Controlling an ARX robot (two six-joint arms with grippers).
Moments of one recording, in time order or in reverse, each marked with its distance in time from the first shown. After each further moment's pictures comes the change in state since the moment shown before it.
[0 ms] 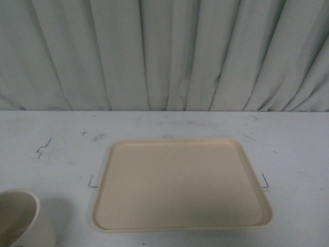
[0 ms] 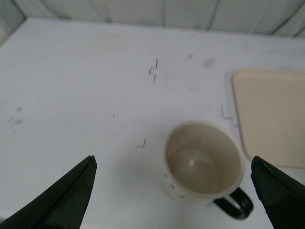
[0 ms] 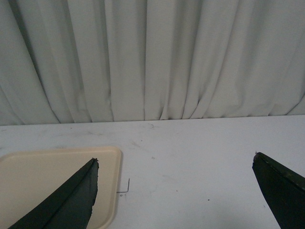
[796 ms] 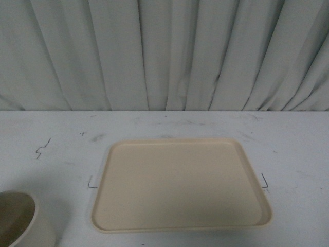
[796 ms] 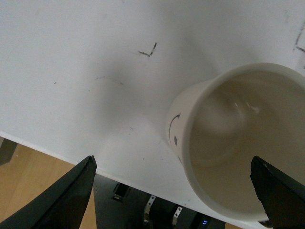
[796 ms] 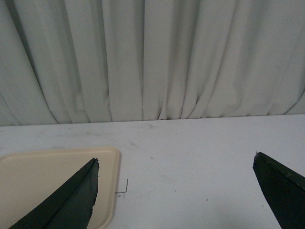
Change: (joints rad) left arm 0.188 0.929 0.283 0.030 0.241 -0.270; right arm 0.000 0.000 0.000 -0.001 0.000 0.000
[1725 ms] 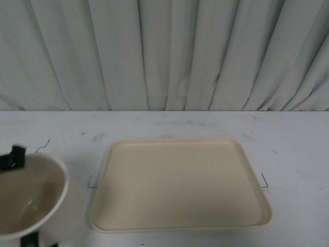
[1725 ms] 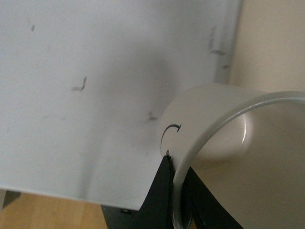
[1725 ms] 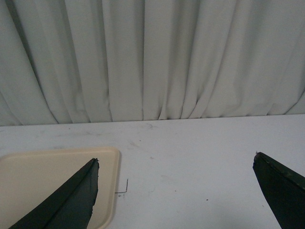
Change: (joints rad) left arm -0.215 0.054 0.184 -0.076 -0.029 0.037; right arm 0.000 0.000 0.000 0.000 0.000 0.000
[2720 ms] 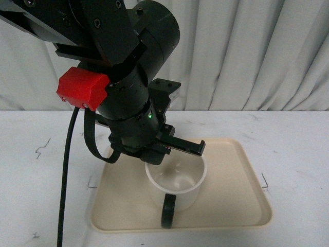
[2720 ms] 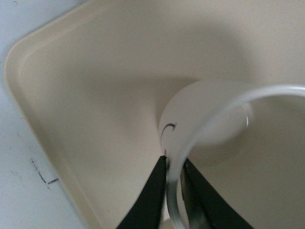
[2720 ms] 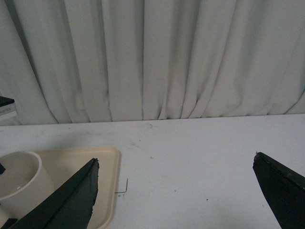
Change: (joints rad) left arm -0.301 0.706 0.668 -0.046 0.047 0.327; right arm 0.000 0.000 0.000 0.000 0.000 0.000
